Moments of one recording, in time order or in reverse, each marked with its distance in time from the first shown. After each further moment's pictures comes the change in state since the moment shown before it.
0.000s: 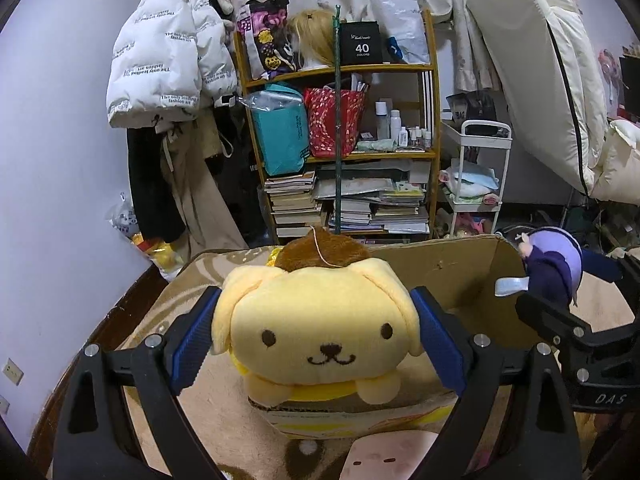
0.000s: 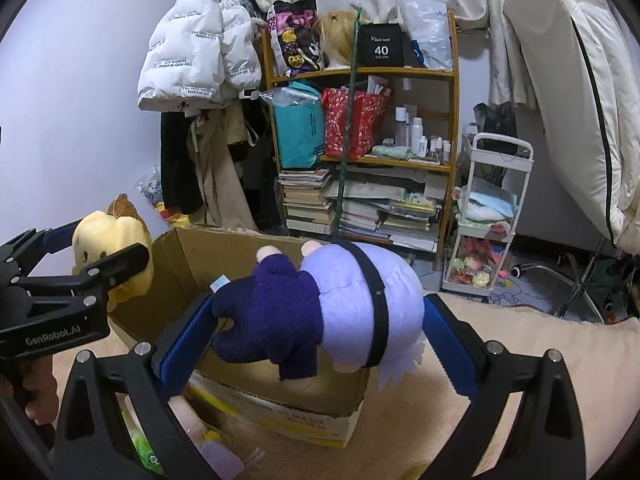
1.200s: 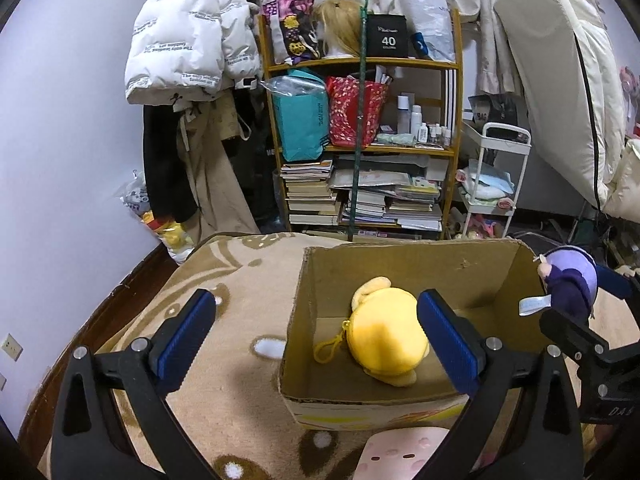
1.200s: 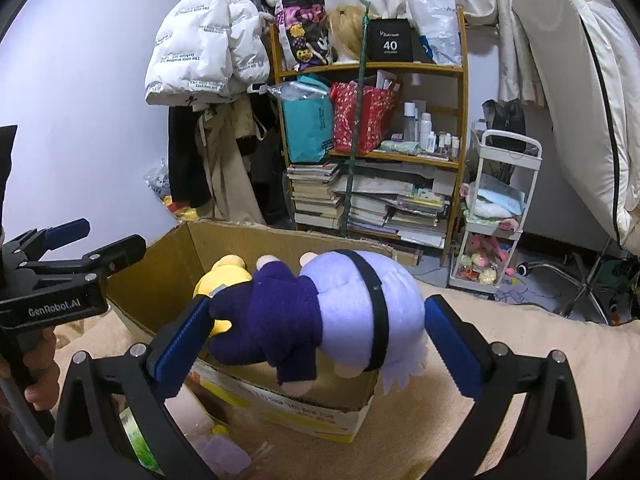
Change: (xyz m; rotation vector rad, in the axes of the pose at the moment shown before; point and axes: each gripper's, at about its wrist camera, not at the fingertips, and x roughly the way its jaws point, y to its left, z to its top) left arm 0.000 0.023 0.000 -0.078 0.042 0.033; right arm 0.002 0.004 -0.002 -0.012 0.007 0.027
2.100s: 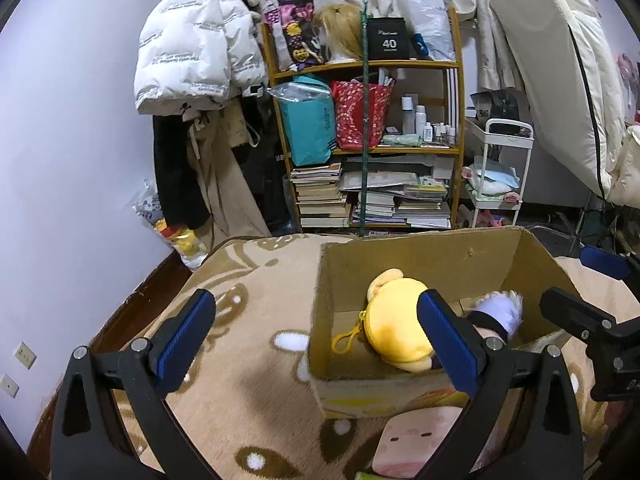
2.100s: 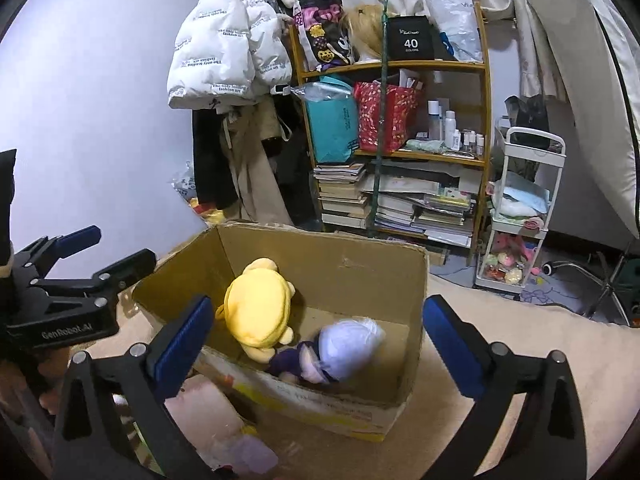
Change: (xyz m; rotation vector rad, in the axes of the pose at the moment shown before) left arm -0.019 0.000 -0.007 0.032 -0.012 0.043; right arm -0.005 0.004 0.002 -0.001 0.007 0.105
